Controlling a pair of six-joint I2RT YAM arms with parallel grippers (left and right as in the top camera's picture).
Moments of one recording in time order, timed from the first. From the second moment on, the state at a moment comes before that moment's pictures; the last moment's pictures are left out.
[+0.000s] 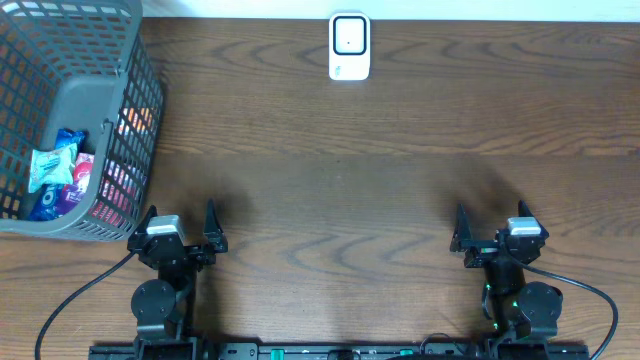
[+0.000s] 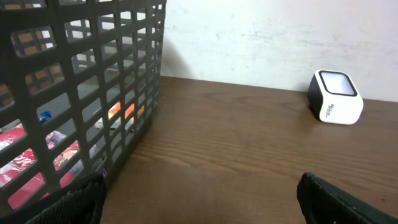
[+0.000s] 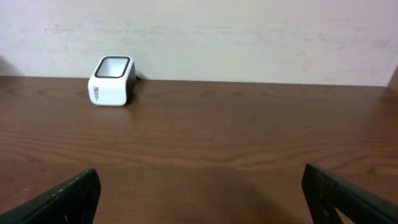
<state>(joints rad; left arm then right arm) 0.03 0.01 0.02 -0.11 -0.03 -0.09 0.00 0.01 0.01 -0.07 -0.05 0.00</state>
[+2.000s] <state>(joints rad) 0.04 0.87 0.98 -0.25 0.40 -0.07 0.00 0.01 0.01 -0.07 -0.04 0.00</state>
